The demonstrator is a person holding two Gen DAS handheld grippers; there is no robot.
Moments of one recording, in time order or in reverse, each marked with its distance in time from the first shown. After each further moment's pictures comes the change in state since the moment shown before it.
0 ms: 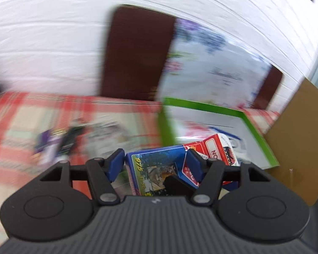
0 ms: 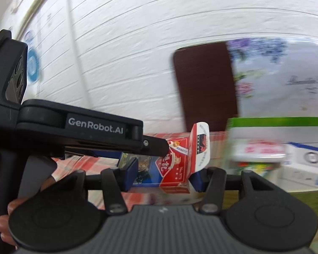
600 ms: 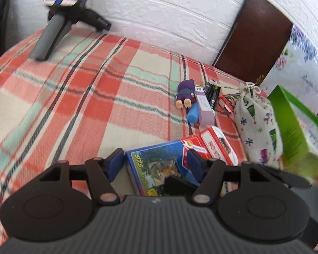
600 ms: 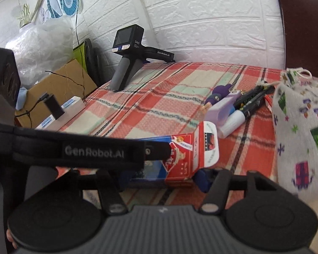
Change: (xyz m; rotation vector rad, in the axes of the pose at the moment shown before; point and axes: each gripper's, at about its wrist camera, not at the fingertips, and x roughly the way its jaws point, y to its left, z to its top) left arm -0.042 0.181 -0.077 -0.295 0.069 0.281; right arm 0.131 0.132 -0.056 -0.104 0.382 0.310
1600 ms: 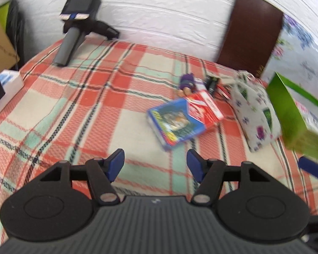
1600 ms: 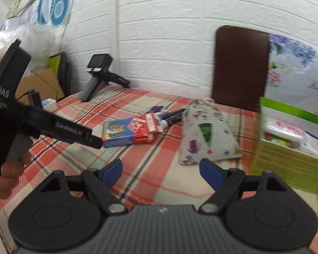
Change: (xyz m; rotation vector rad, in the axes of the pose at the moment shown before) left arm -0.036 -0.012 -0.024 0.065 -0.036 0.107; right arm -0.111 0.015 -0.050 -0.138 -0.174 -0.334
